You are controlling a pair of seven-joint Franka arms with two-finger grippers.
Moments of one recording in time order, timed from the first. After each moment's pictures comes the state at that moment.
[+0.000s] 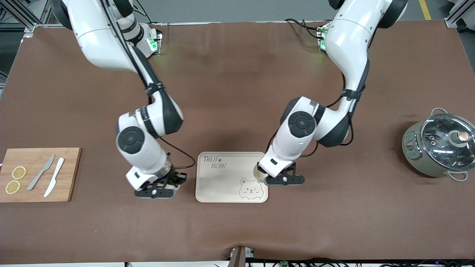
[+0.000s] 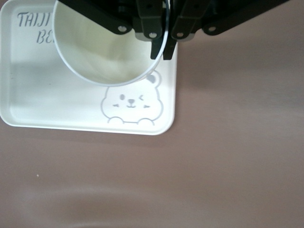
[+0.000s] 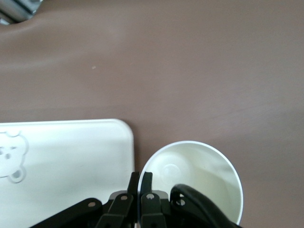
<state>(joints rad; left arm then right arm) -0.52 0.80 -0.03 -1.26 -0.01 2.30 -0.59 0.43 0.76 -0.02 -1.28 0.00 2.22 0.47</state>
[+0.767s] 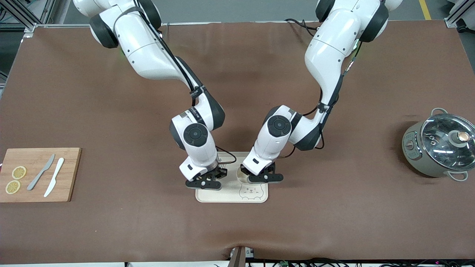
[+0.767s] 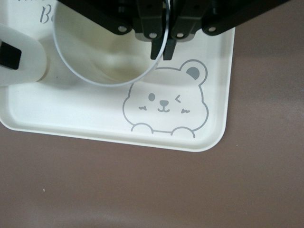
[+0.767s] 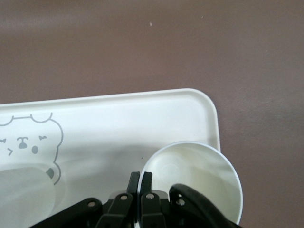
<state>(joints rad) -0.58 0.93 -0.03 -1.25 -0.01 2.51 -0.67 0.61 0.99 -0.09 -1.08 -0.02 2.26 0.67</state>
